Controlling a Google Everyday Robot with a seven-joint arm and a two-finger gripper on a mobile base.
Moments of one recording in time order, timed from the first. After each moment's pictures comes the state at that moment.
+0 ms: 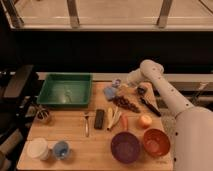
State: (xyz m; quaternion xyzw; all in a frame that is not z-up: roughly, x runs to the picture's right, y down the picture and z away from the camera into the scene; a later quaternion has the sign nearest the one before) arm 0.102 -0.024 0.923 -0.24 -0.24 0.27 0.90
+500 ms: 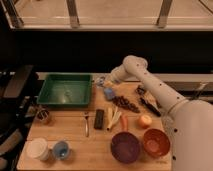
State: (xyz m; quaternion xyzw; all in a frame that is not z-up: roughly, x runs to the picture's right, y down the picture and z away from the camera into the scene) arm 0.001 -0.037 0.884 -0.23 -0.27 0.21 0.91
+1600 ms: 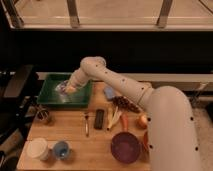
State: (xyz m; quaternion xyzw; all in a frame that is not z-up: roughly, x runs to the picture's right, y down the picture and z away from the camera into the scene) arm -0.212 -0.006 0.841 -0.28 -0.34 0.10 0.90
